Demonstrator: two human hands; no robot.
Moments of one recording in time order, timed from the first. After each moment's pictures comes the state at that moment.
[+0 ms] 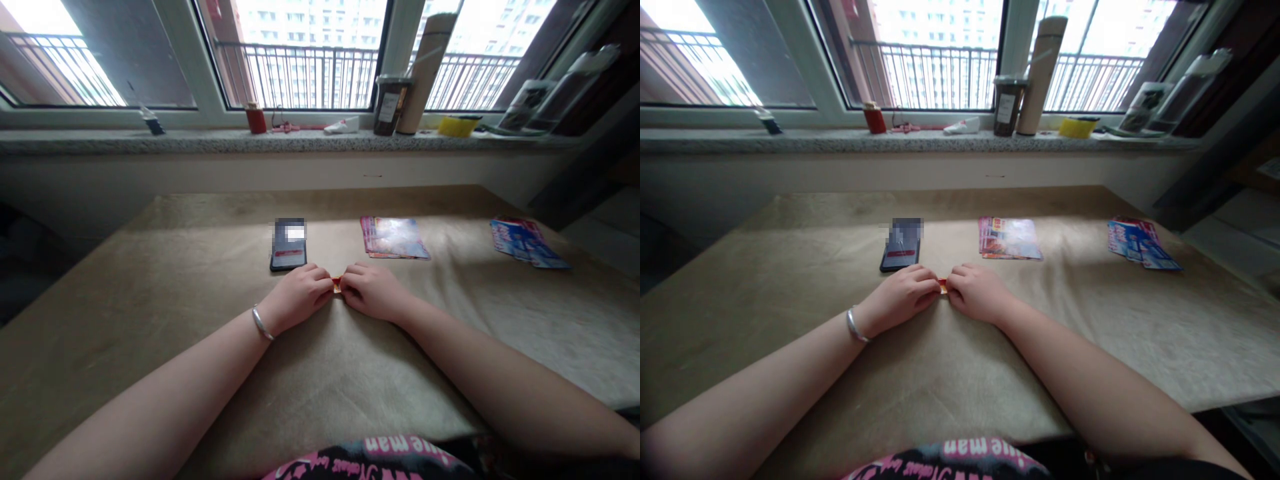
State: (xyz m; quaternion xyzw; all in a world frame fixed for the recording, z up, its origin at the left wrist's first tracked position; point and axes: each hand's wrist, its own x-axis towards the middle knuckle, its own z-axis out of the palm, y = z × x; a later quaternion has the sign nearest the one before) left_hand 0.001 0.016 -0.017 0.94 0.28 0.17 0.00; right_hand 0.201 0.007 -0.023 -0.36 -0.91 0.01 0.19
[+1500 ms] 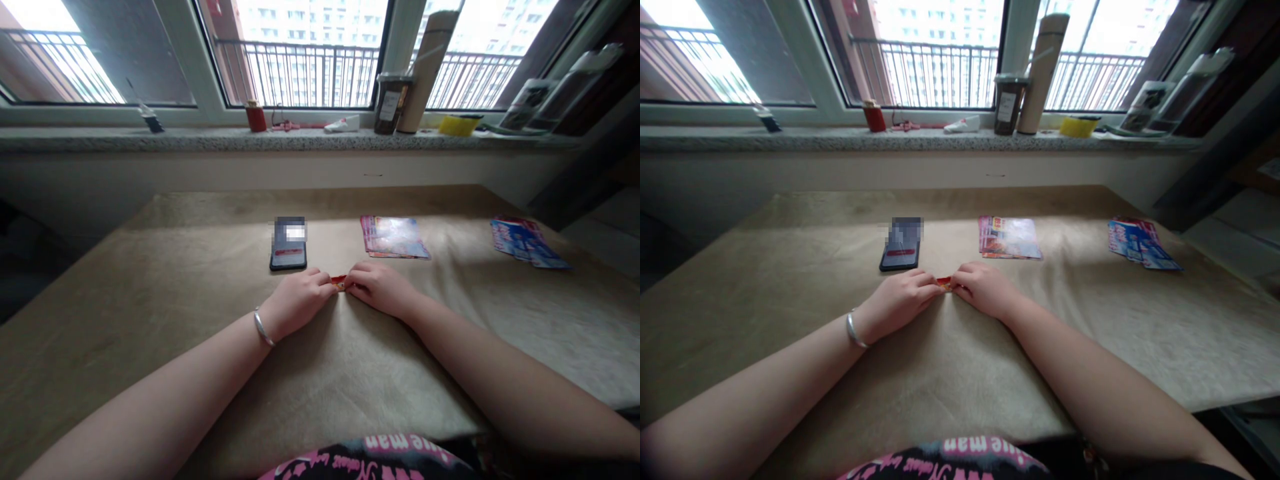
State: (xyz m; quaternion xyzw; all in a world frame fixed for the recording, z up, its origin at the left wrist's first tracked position) left_hand 0.003 0.004 -0.012 0.95 0.29 0.12 -0.09; right_hand 0.215 0.013 -0.027 -0.35 -0.91 0.06 0.22
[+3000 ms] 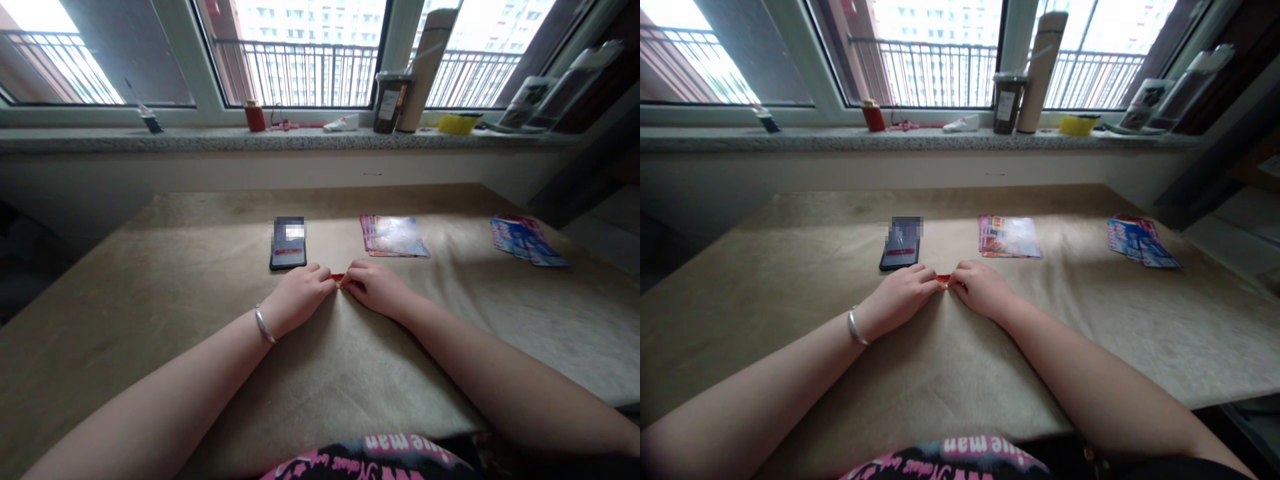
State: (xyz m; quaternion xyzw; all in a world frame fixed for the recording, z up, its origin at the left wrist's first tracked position) left_hand 0.005 0.010 -0.011 0.95 0.30 0.07 -0.10; right_hand 0.207 0.010 -0.029 -0.40 -0.88 0.08 0.23
